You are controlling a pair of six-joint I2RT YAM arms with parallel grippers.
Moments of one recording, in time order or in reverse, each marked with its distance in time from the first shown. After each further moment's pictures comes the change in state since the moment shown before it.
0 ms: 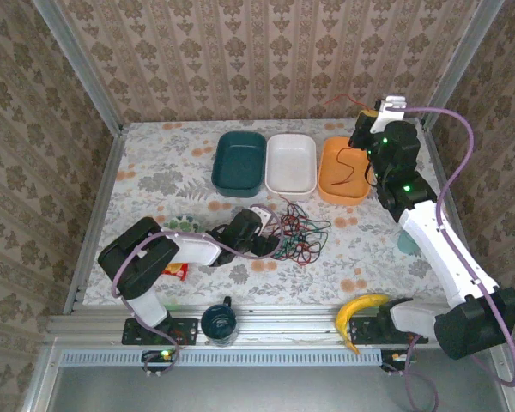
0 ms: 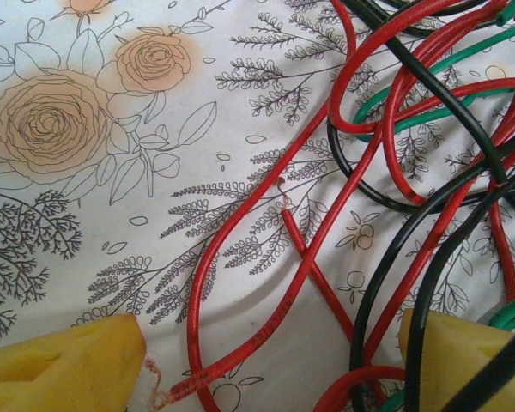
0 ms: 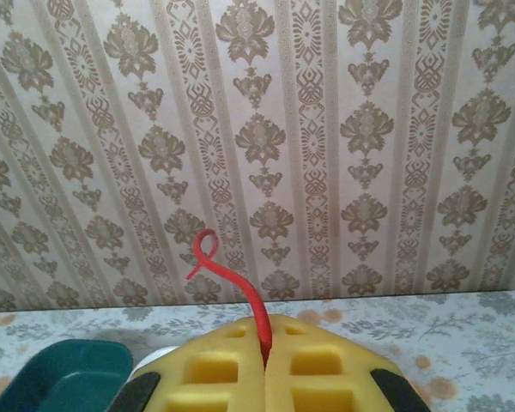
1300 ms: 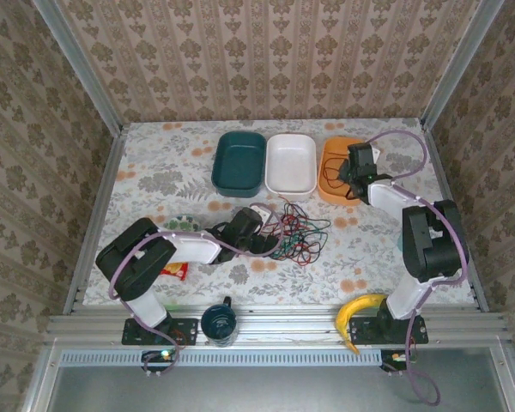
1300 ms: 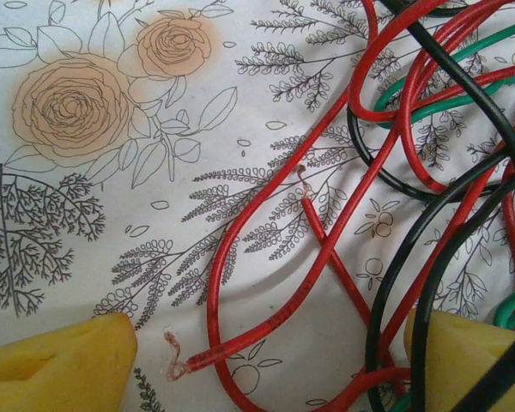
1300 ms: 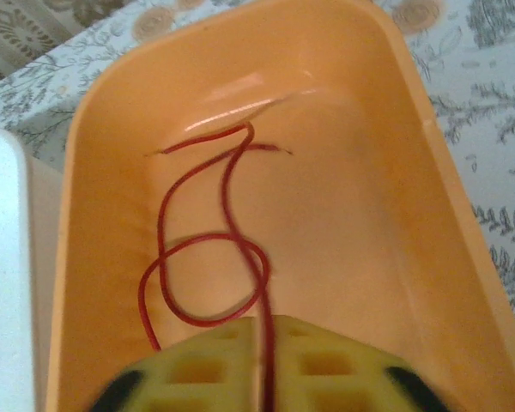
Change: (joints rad) left arm 0.002 -0.017 0.031 -0.098 -0.019 -0.004; right arm -0.130 0.508 -0.096 -0.070 -0.054 0.465
